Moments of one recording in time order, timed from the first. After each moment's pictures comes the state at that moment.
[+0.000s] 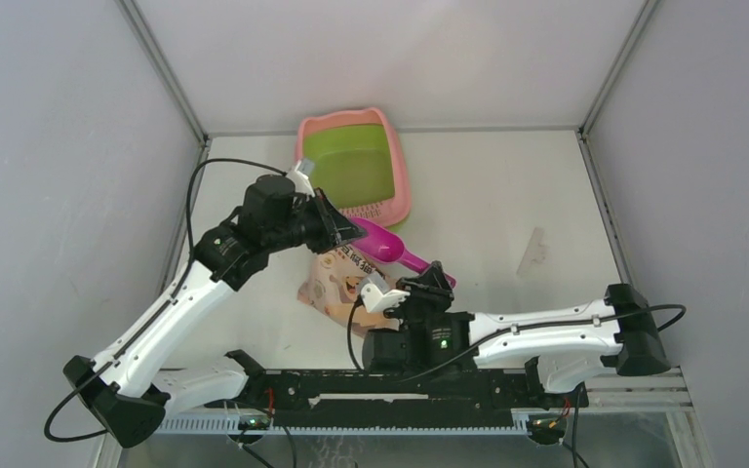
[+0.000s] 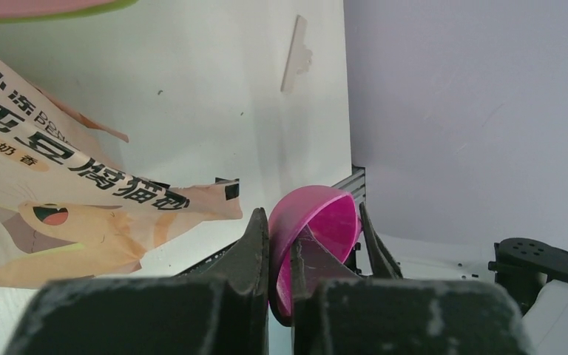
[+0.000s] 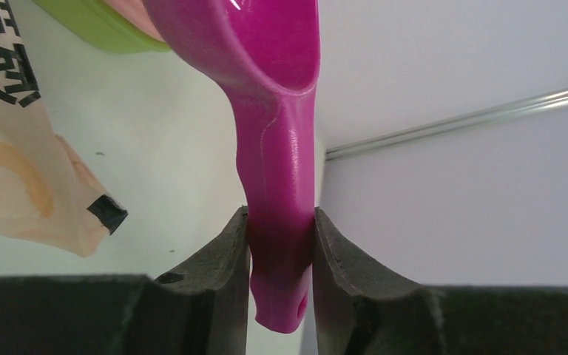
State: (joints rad) left arm -0.64 1.07 1.17 -0.60 0.24 -0.96; right arm 1.58 1.41 1.14 -0.96 1.43 0.13
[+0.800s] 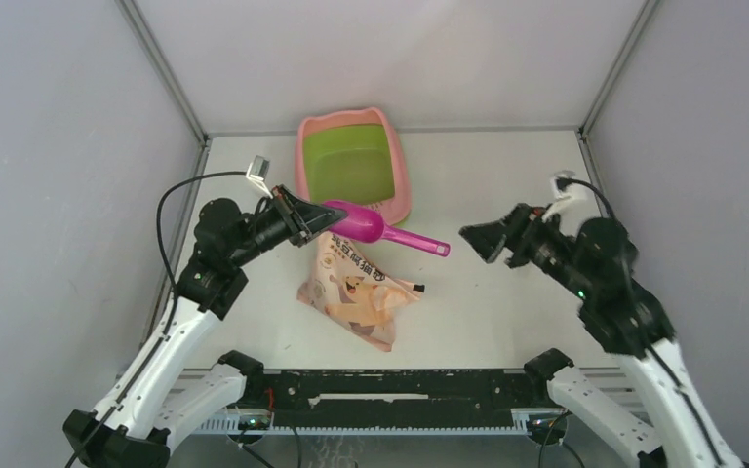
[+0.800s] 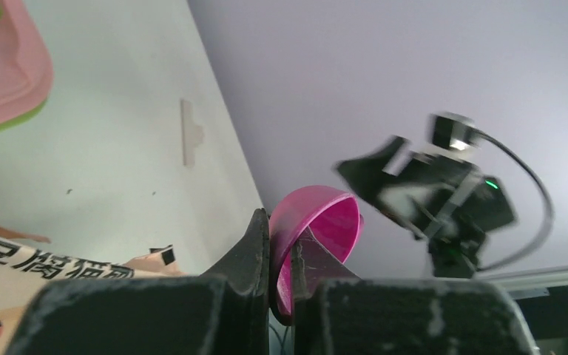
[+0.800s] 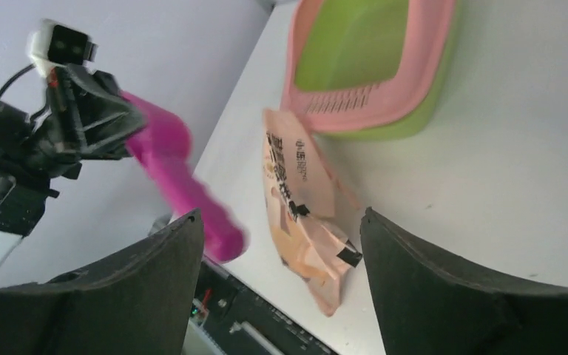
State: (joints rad) left arm -0.40 0.84 0.86 -0.07 0.50 -1.06; right arm 0.53 0.62 1.10 -0.66 -0.08 0.59
